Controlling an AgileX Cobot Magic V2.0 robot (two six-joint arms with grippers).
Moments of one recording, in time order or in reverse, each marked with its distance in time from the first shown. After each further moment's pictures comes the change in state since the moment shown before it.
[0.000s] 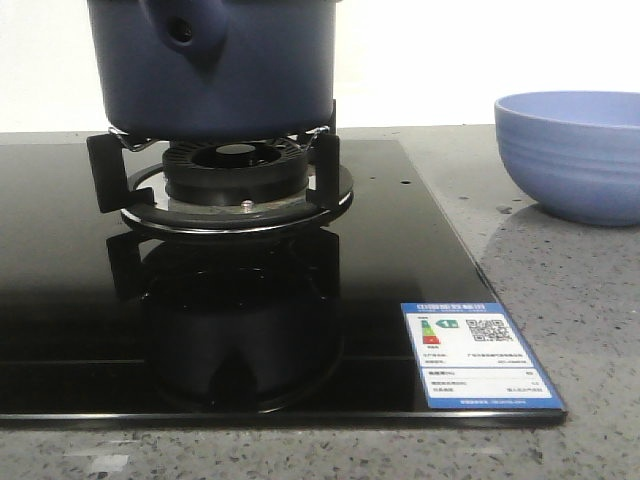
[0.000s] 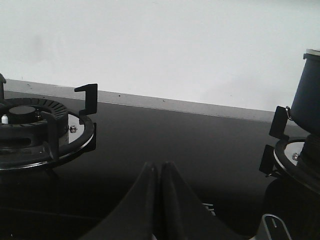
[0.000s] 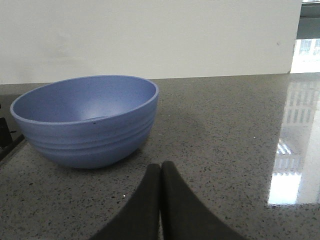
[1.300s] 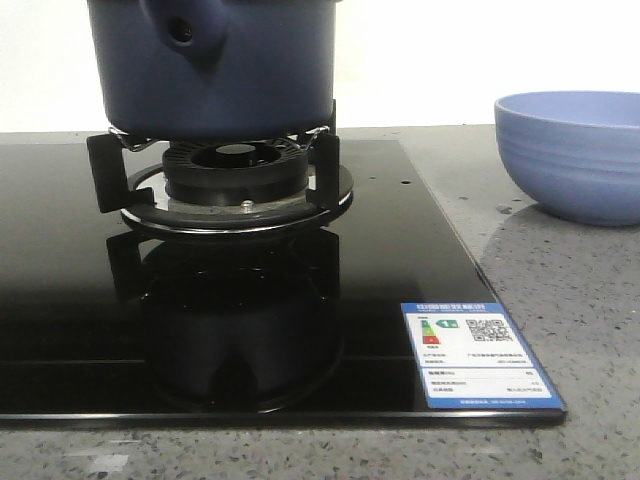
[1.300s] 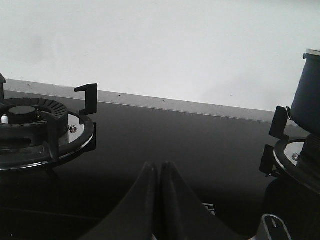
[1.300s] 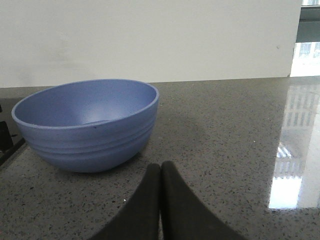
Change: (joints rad) left arm 0.000 0.000 0.000 0.000 0.000 0.000; right arm 0.000 0.000 0.000 0.000 -0.014 0.000
